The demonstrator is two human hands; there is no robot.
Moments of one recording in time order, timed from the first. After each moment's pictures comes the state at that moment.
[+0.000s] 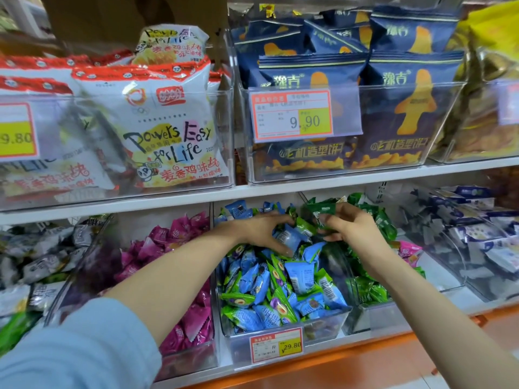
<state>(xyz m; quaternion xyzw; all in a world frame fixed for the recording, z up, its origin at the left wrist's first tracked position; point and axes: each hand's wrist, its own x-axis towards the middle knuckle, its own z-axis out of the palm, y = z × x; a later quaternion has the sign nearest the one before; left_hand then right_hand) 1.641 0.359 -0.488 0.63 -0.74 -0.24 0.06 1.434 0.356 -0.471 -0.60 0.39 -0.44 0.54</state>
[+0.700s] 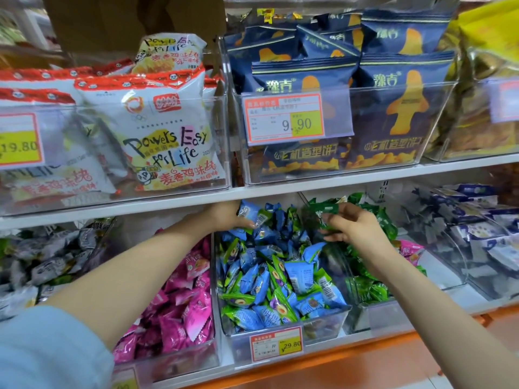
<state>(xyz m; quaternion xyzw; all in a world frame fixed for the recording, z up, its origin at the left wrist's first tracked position) 1.687 0.376 -0.464 0.75 -0.64 -0.12 0.11 1.429 0.353 -0.473 -0.58 0.38 -0.44 0.57</state>
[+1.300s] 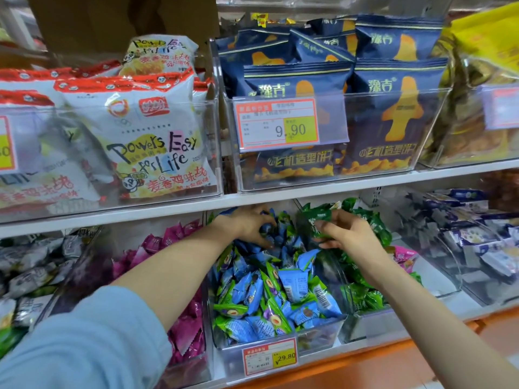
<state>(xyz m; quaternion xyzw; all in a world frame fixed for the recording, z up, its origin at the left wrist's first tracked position) 1.652 0.337 -0.477 0.64 -0.76 -0.04 -0.09 1.428 0.348 -0.477 -0.60 0.38 -0.43 0.55</state>
